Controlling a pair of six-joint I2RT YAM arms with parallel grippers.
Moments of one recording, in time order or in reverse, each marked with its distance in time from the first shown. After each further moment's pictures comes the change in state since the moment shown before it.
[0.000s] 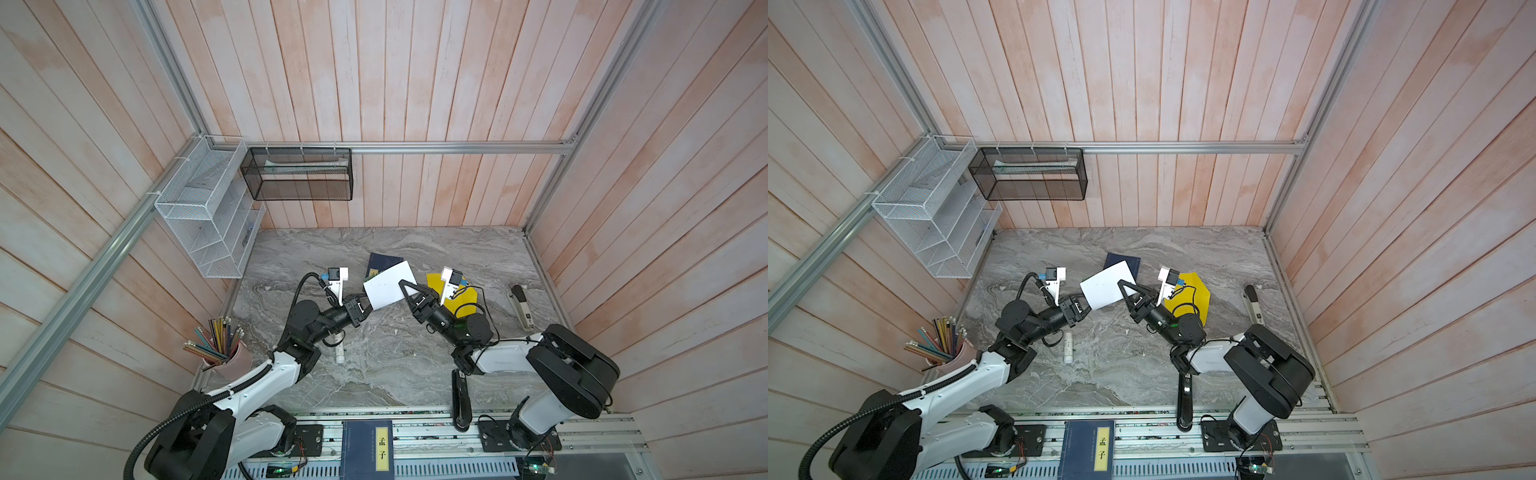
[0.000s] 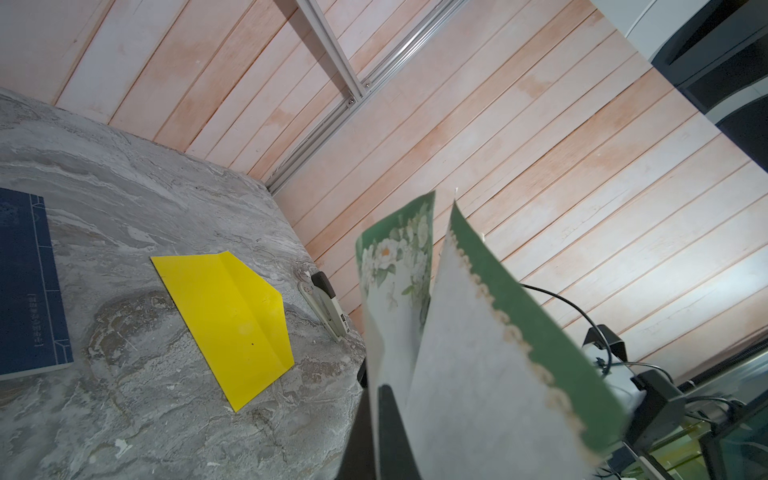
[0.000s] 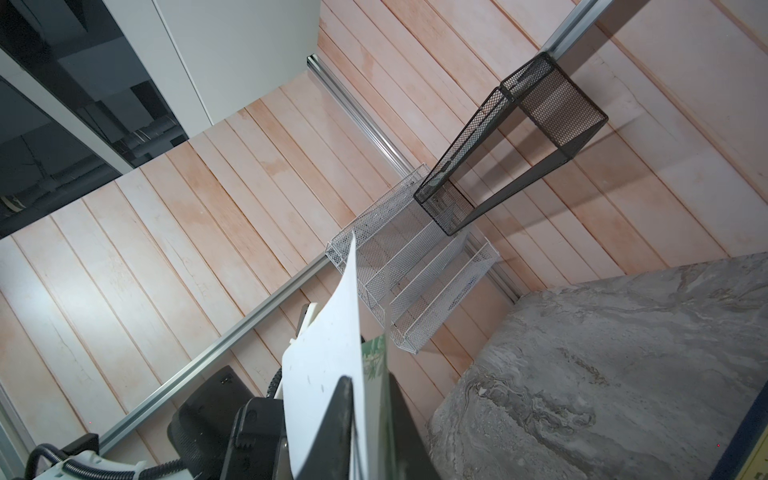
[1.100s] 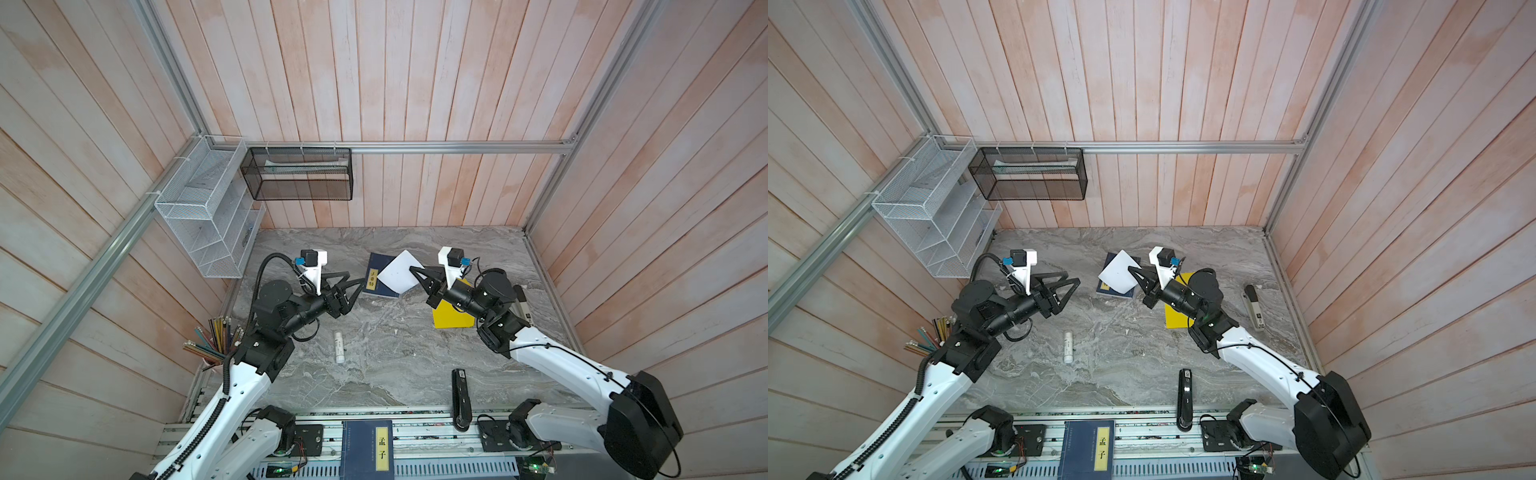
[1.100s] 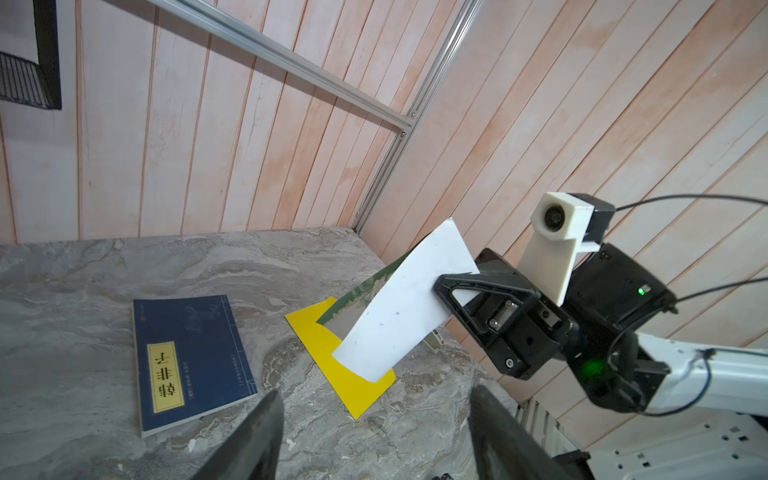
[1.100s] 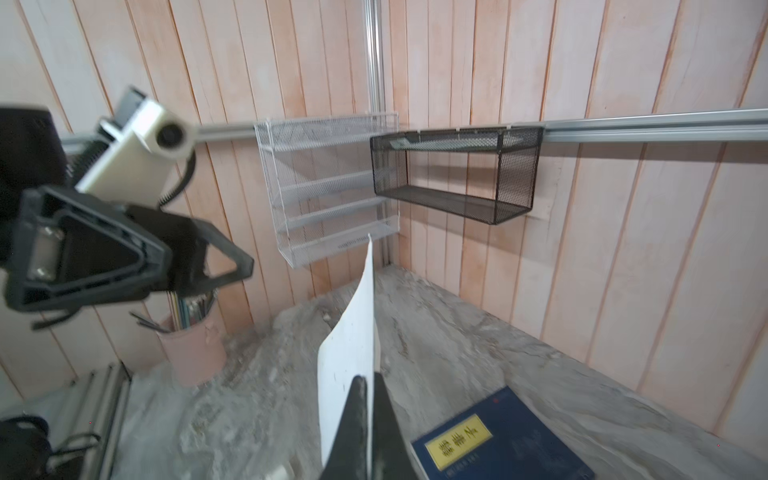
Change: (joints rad) left arm 0.124 -0.288 0.334 -0.787 -0.052 0.517; right arm -0.176 -0.391 0.275 -1.076 -0.259 -0.846
